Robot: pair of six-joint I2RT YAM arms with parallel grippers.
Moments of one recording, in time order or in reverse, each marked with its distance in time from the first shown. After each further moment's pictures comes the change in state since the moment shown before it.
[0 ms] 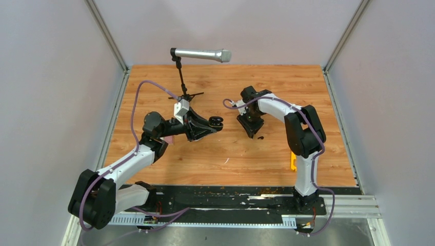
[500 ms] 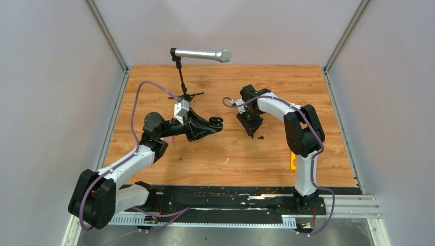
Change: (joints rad) left arm 0.000 0.000 -0.006 -0.001 0.000 0.002; right arm 0.000 0.014 0.029 0.000 0.000 0.018
